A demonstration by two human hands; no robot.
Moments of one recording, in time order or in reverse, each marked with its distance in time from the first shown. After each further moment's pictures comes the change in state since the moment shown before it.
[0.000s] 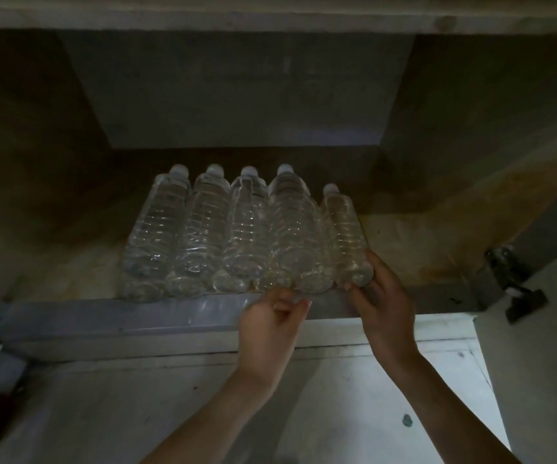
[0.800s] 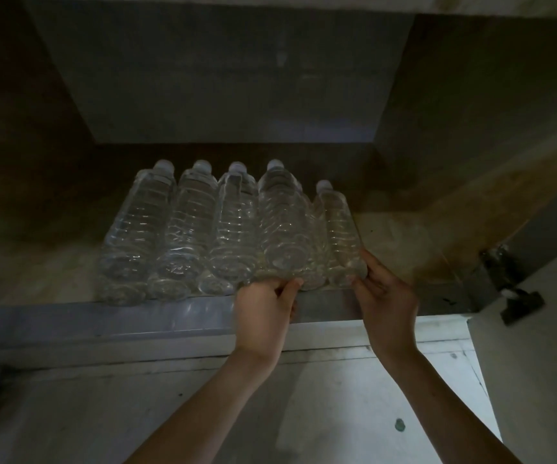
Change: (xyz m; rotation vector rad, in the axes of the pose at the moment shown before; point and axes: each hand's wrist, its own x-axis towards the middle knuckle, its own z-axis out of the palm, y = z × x) left_hand 0.029 -0.002 0.020 -0.013 -0.005 -0.066; right_hand 0.012 0.016 -0.001 -0.099 0.155 -0.026
